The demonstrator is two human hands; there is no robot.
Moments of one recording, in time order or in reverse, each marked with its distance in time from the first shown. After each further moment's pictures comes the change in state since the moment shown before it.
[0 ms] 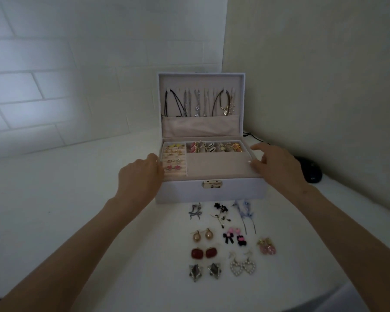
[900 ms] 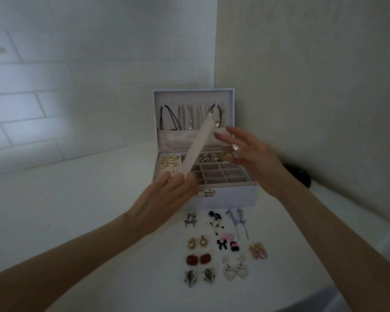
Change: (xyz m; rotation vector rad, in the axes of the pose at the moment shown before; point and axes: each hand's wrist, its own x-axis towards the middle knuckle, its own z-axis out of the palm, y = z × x) left_hand -0.027 0.018 -0.001 0.598 0.481 0.926; right_hand -0.004 -0.036 -0.037 1.267 -0.313 -0.112
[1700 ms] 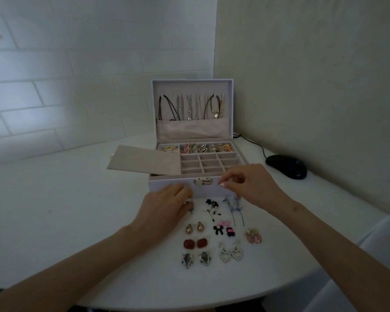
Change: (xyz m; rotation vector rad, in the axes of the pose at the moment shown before) left_hand -0.014 0.034 -0.014 -0.750 -0.165 -0.388; right_hand -0.046 0.027 0.015 -0.897 0.040 -0.010
